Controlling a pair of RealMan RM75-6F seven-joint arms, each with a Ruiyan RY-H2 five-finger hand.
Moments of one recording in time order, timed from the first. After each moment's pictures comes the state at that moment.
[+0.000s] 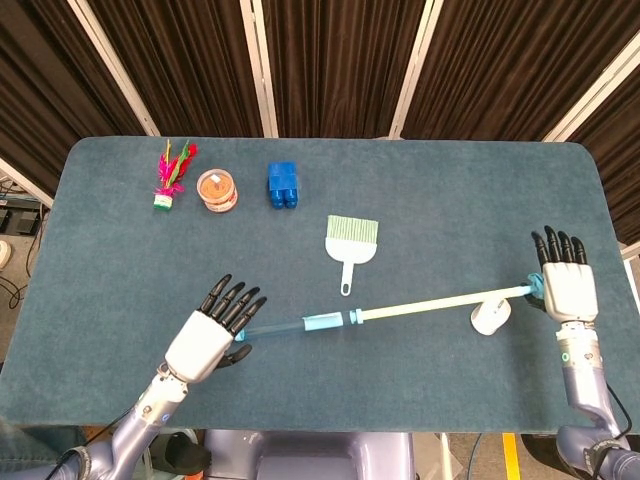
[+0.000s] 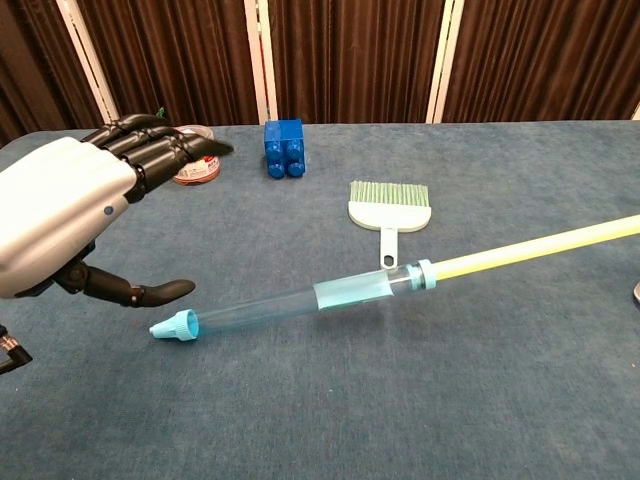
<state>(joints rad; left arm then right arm) -0.41 -1.71 -0.04 -1.36 1.84 1.44 0.39 0.37 -1.45 0.21 -1.04 -1.26 1.18 -0.16</state>
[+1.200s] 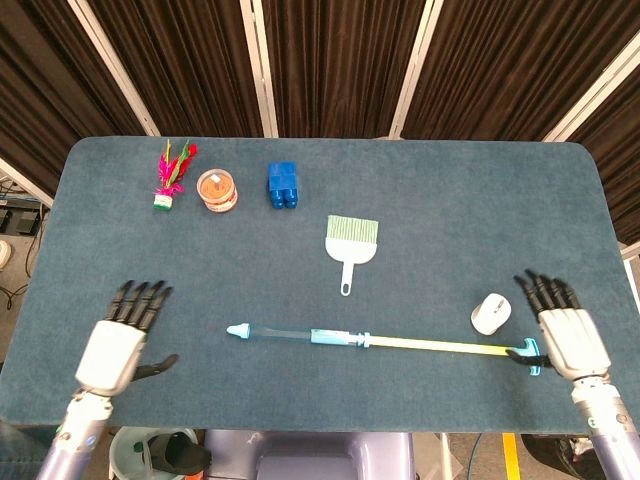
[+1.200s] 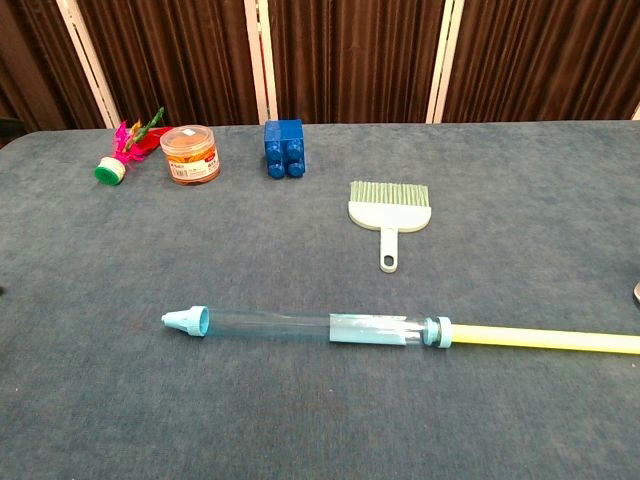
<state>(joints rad) -0.19 -1.41 0.04 -1.66 1.66 1.58 0.40 0.19 -1.06 0.07 -1.70 -1.46 1.36 -0.13</state>
